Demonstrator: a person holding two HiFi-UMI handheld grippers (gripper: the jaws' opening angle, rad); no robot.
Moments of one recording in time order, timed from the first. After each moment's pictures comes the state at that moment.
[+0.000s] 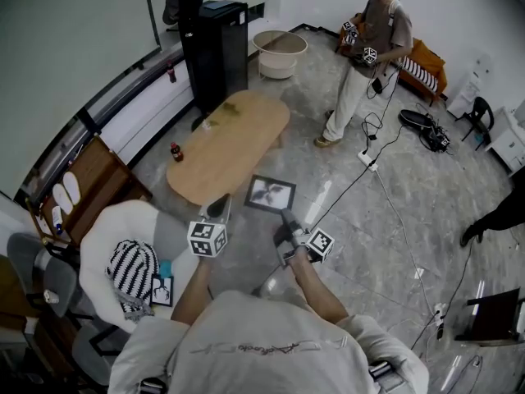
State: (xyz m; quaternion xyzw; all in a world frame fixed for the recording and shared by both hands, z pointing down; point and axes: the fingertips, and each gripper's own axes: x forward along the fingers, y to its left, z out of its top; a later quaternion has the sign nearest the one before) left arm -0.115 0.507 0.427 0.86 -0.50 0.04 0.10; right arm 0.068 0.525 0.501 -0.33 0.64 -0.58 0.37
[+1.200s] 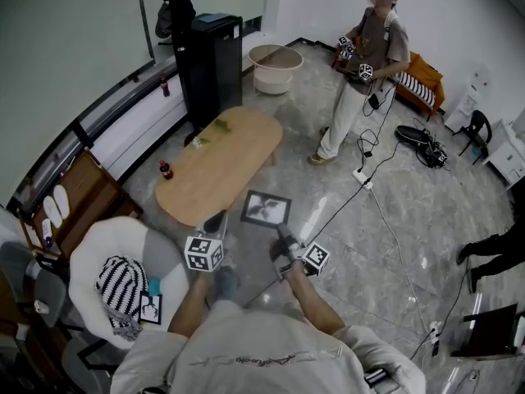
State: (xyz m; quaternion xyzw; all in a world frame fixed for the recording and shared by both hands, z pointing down) left arm -0.070 0.446 0.450 0.86 -0.50 0.05 0.10; right arm 0.115 0.460 0.522 -0.33 0.64 -0.59 0.36
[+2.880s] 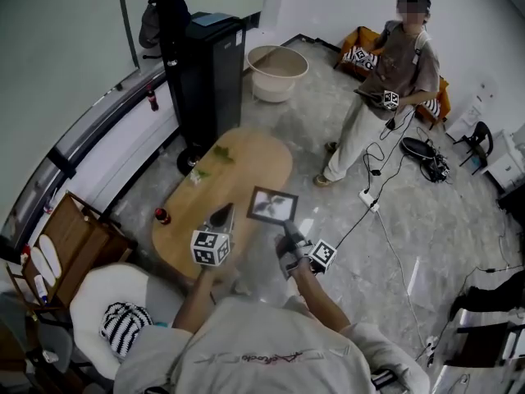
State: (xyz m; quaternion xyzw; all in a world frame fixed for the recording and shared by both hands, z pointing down) left arm -0.160 0.059 0.453 0.87 -0.47 0.03 0.12; right arm 0.026 0.093 0.517 -0.37 0.64 -0.58 0.35
